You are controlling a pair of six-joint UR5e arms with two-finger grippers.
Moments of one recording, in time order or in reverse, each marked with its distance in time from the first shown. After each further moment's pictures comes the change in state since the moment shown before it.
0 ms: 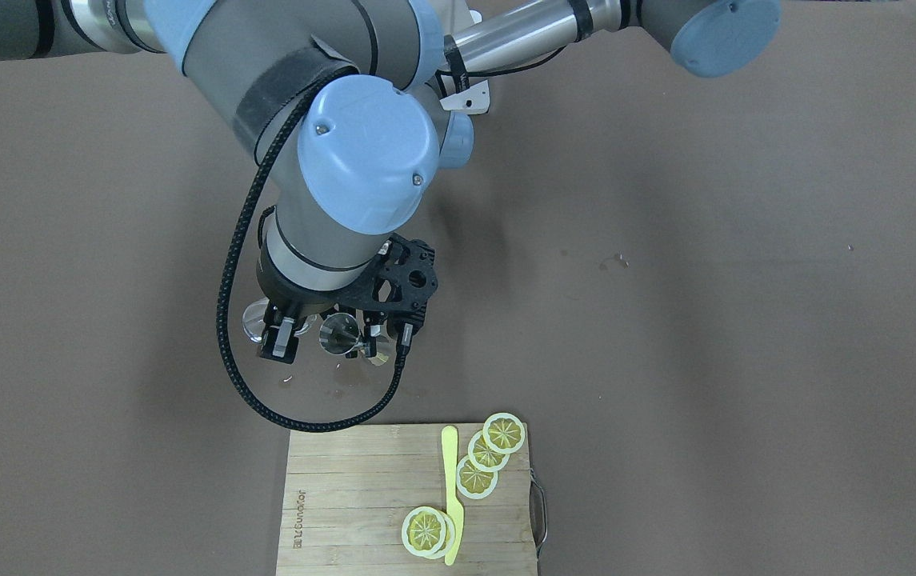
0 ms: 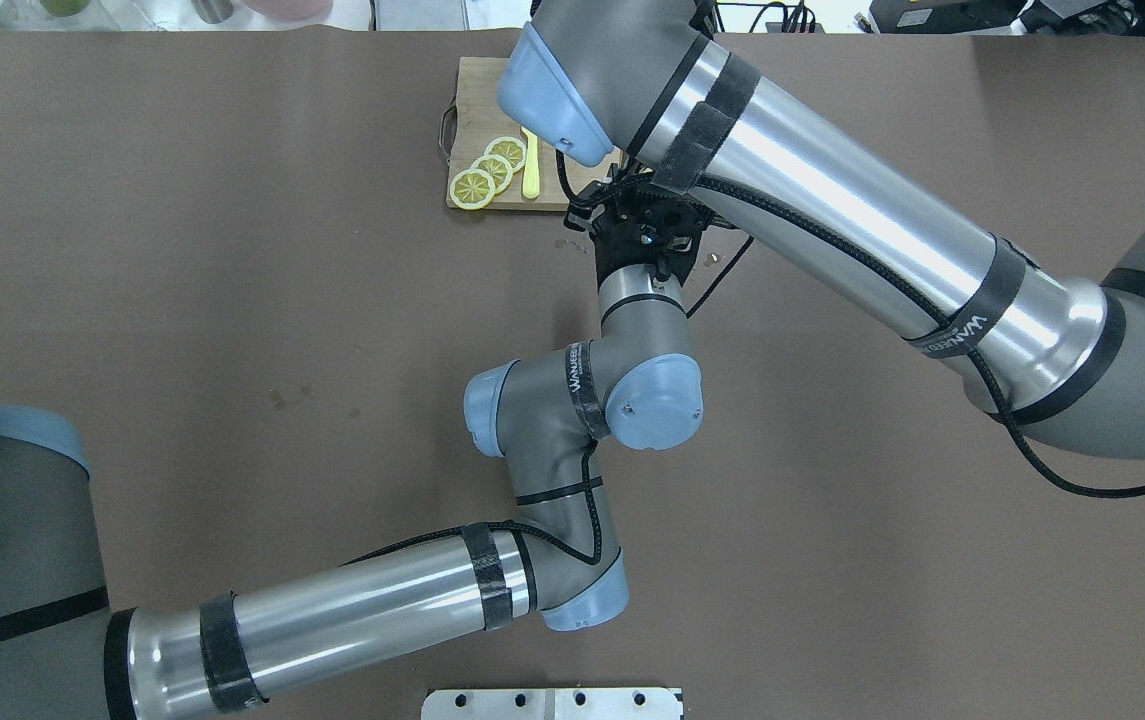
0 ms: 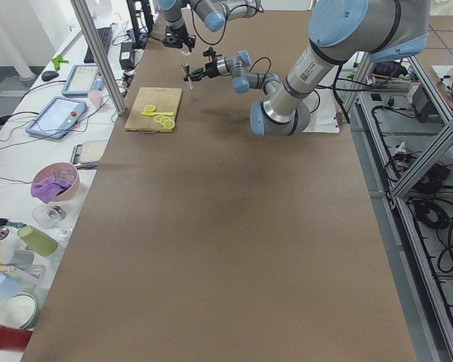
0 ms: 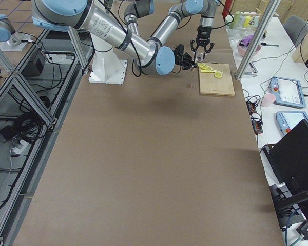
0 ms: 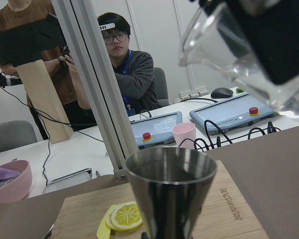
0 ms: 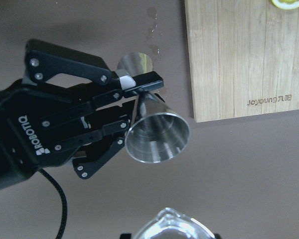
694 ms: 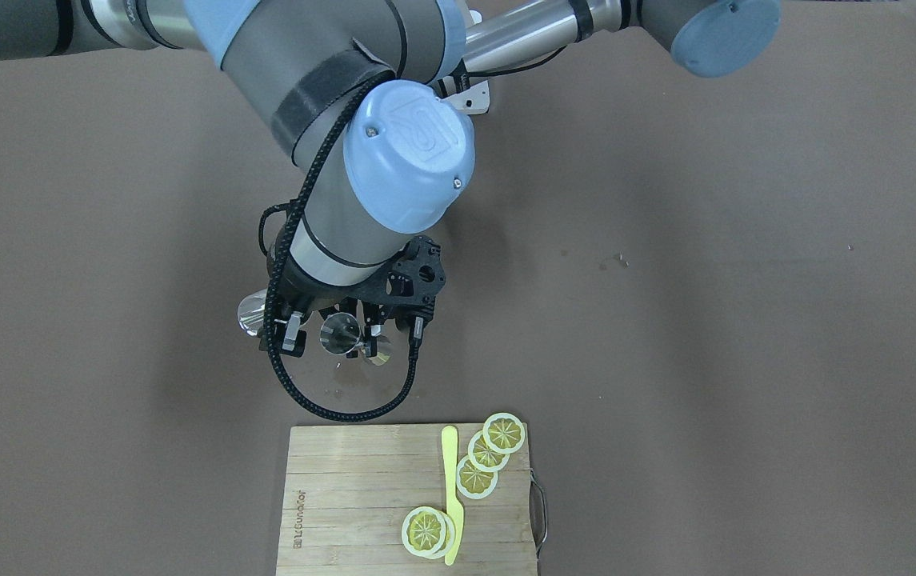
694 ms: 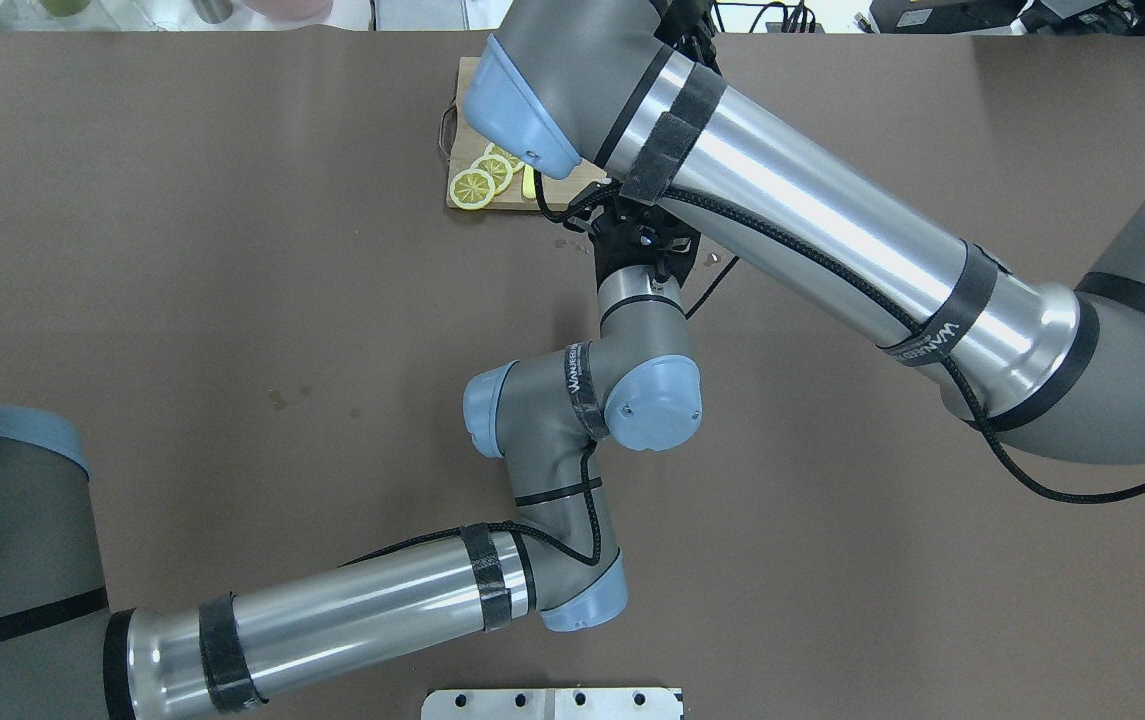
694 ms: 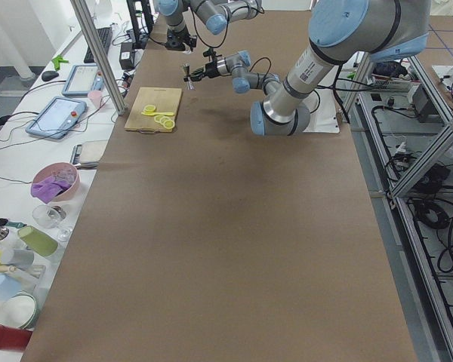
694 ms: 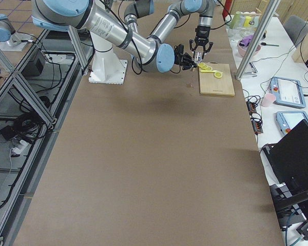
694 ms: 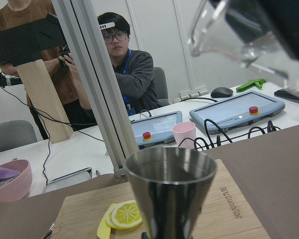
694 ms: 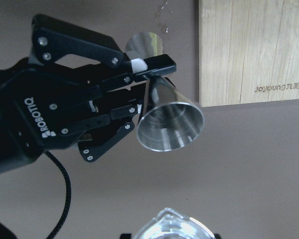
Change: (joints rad) left arm 0.000 0.002 -0.001 -0.001 0.001 -0.001; right arm -0.027 0.033 -0.032 -0.058 -0.073 -0.030
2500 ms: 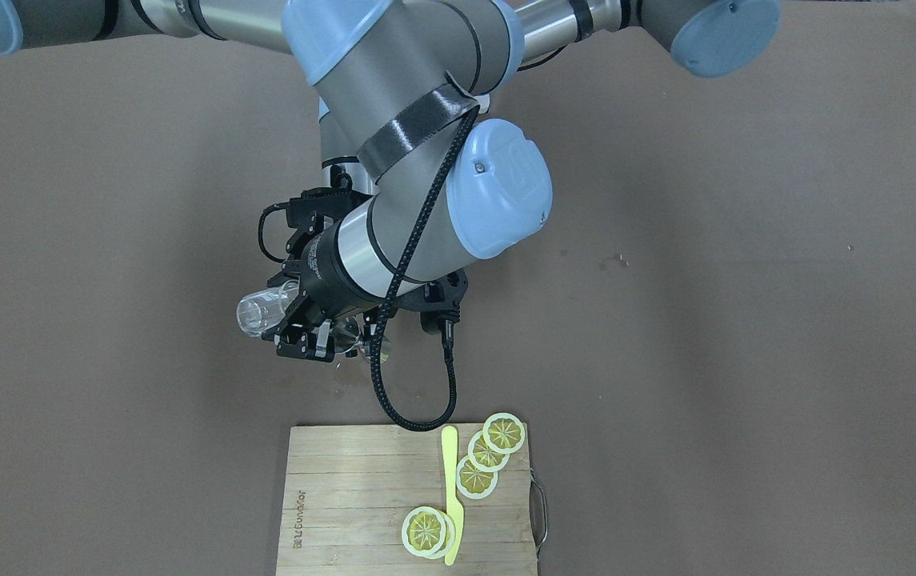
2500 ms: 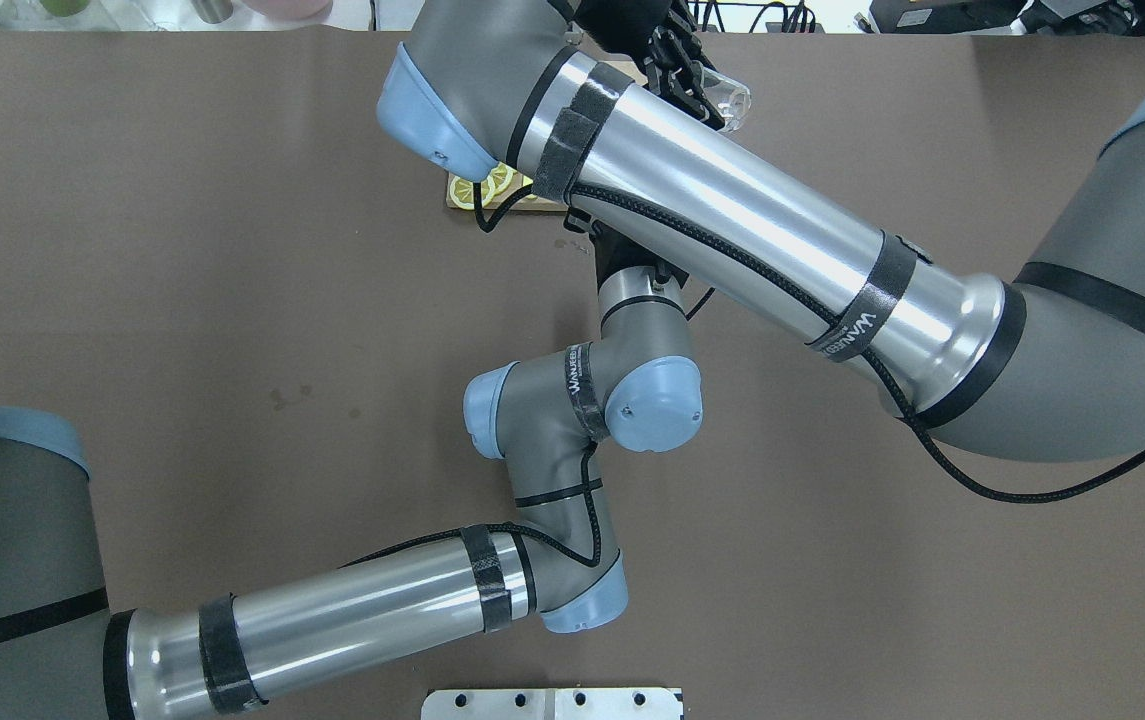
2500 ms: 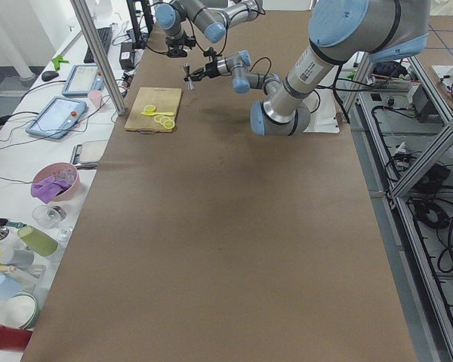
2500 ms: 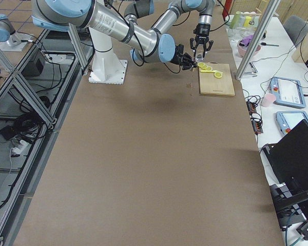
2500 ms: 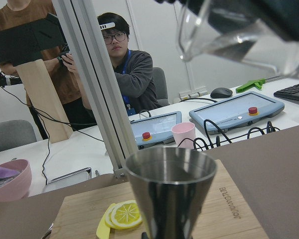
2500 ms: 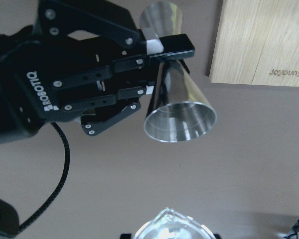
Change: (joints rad) left arm 0.001 0.000 -0.002 0.000 0.000 -0.001; right arm -0.041 0.109 -0.174 -0.070 -0.141 -0.117
